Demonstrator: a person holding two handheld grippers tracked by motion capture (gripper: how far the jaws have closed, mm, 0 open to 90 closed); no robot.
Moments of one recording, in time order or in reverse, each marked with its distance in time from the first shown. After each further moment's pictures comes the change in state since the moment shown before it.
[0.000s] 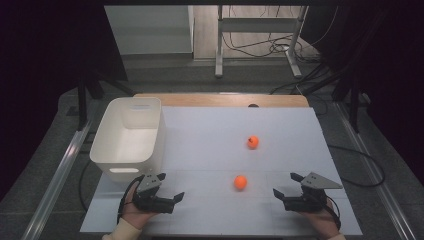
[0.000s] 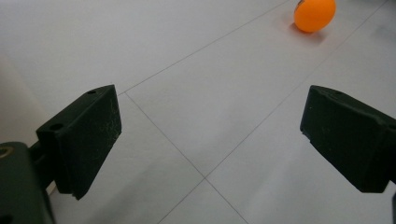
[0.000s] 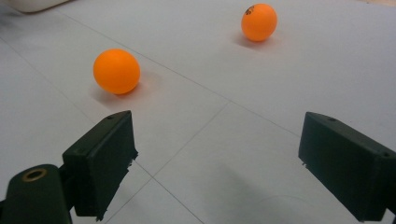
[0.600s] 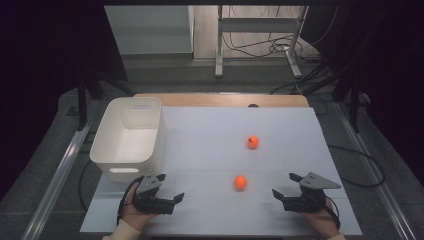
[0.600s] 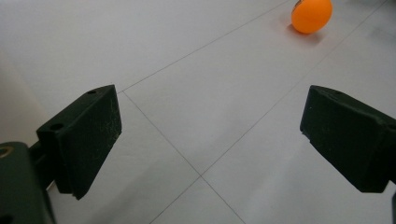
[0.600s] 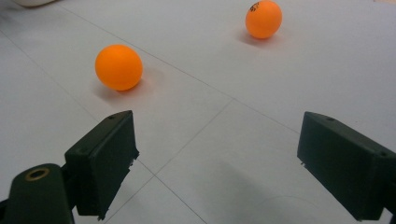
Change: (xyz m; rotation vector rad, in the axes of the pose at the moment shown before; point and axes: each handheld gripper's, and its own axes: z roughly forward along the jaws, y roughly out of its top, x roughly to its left) left arm -0.002 -0.001 -0.002 -0.001 0.000 -0.007; right arm 0.001 0.000 0.001 0.012 0.005 -0.010
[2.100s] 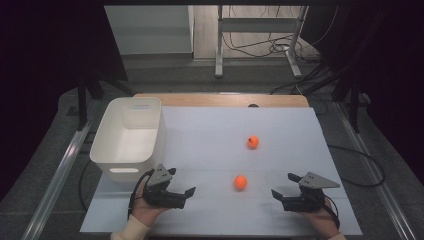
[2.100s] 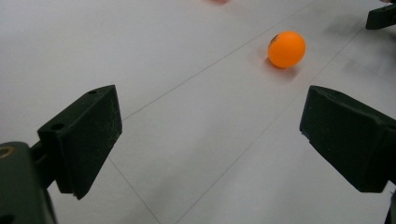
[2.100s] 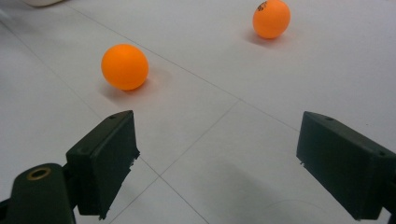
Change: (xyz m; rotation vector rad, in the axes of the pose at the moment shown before) left arm -0.019 0.036 0.010 -0.014 -0.025 0.004; right arm -0.001 0.000 0.002 0.004 0.026 0.000
